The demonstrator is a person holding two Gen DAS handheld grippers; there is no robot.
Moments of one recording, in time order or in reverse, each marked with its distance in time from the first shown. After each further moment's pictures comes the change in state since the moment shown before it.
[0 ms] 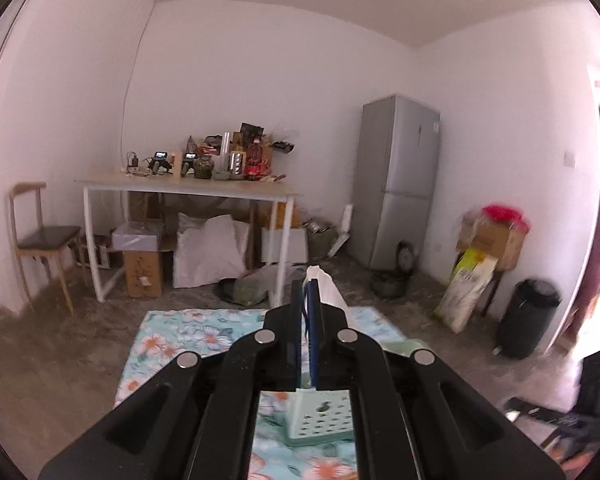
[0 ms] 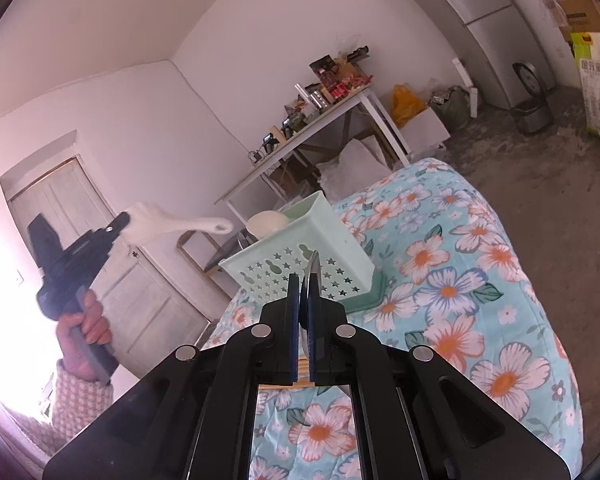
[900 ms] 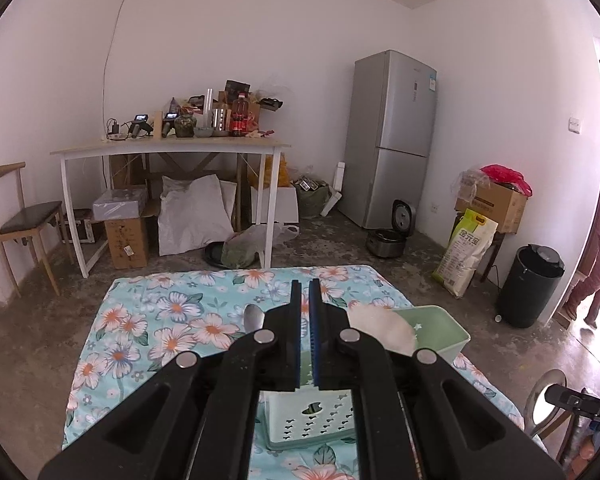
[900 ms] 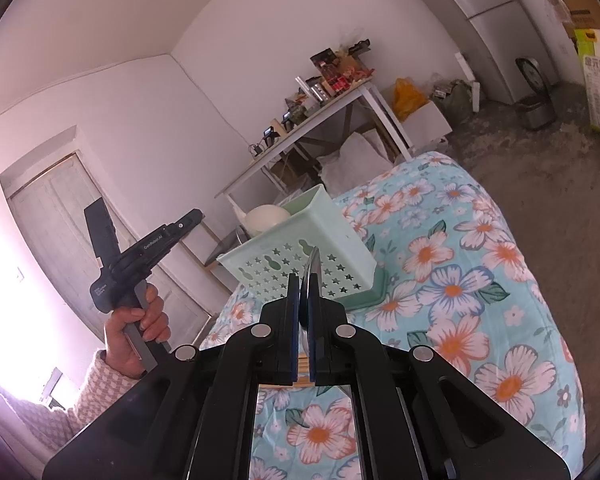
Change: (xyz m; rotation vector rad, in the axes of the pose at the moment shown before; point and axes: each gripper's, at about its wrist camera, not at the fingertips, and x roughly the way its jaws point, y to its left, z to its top) left arm 0.083 -0.006 -0.040 -0.003 0.140 -0.060; right arm 0.005 0.001 0.002 -0.002 0.026 0.000
